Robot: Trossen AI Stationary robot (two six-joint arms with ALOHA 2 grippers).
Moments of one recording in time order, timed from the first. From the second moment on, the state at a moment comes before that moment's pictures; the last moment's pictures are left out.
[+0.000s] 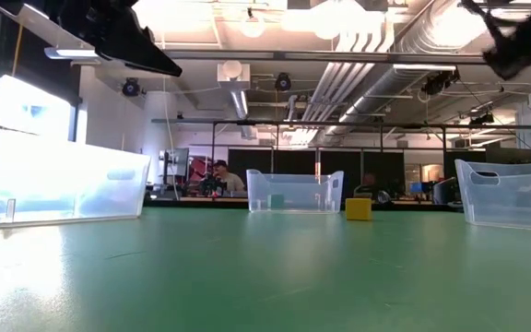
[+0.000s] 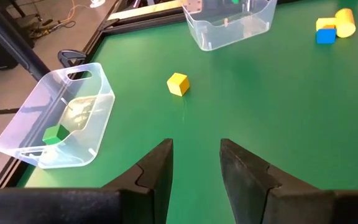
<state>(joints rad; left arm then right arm) -0.17 0.97 0.62 -0.15 -0.34 0.10 0.43 1.24 0.91 -1.33 -0.13 1.36</state>
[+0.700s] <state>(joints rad) -0.18 0.97 0.62 -0.16 -0.34 0.09 0.15 1.24 0.79 -1.19 0.08 1.16</state>
